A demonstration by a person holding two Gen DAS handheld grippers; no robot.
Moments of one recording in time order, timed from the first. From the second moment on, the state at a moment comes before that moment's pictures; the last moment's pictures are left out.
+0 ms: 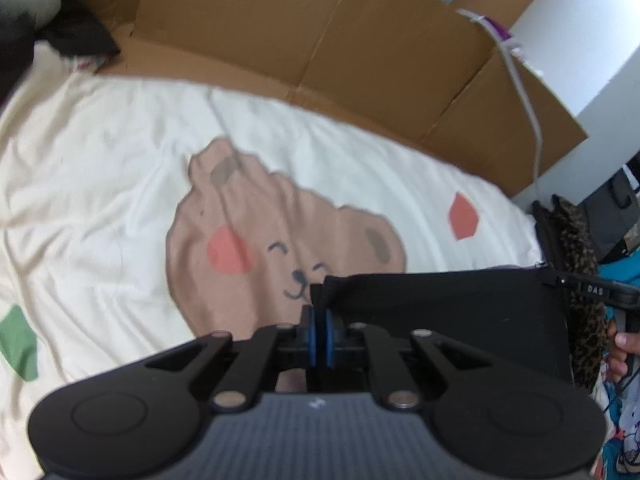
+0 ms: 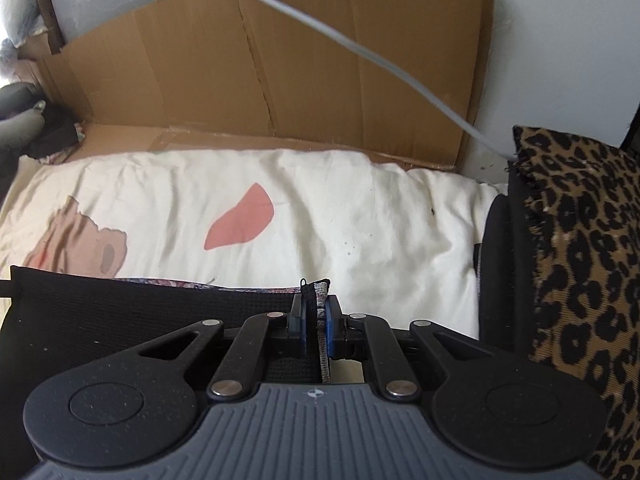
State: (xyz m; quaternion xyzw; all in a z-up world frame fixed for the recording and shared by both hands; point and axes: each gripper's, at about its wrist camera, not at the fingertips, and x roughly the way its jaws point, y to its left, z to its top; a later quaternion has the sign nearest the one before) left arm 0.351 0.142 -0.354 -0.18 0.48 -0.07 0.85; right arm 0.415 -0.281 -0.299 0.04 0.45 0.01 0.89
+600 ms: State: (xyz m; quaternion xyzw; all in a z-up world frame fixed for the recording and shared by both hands) left arm 0.352 0.135 -0.342 -0.15 0.48 -0.05 0.87; right arm 0.410 -0.291 -0.305 0.08 0.43 0.00 0.90
